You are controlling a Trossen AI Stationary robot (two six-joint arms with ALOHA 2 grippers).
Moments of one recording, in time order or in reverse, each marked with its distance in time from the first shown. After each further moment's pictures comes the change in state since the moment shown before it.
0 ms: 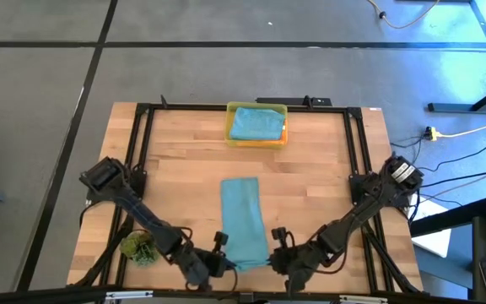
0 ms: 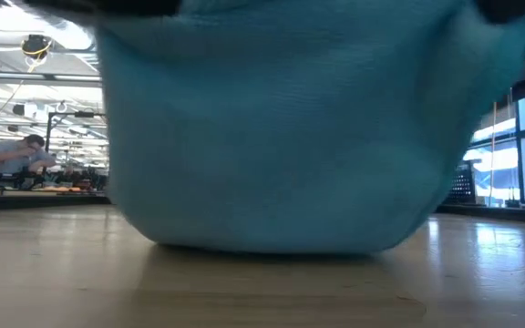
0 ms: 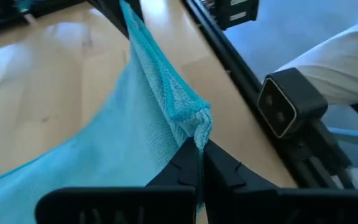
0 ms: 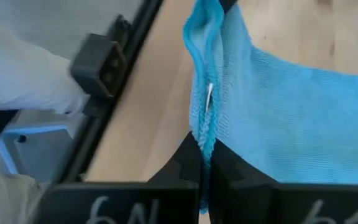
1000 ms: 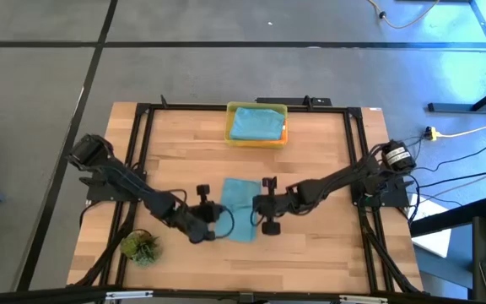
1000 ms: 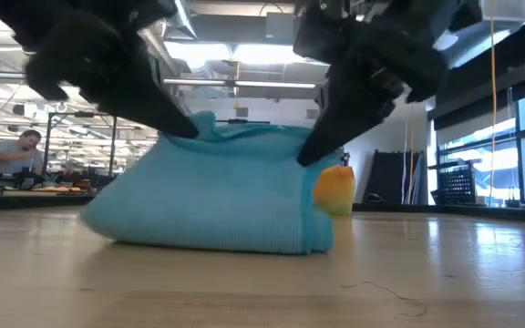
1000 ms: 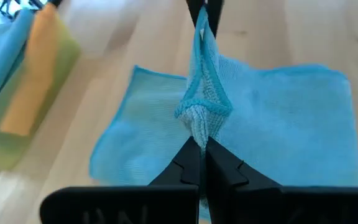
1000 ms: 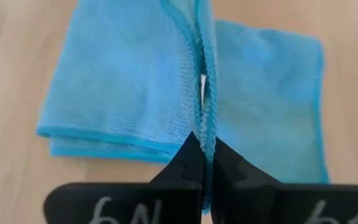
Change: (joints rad) left arm 0.190 -0.282 -0.301 -0.184 -0.265 -0.160; right arm -0.428 -0.043 -0.098 -0.051 -0.091 -0.141
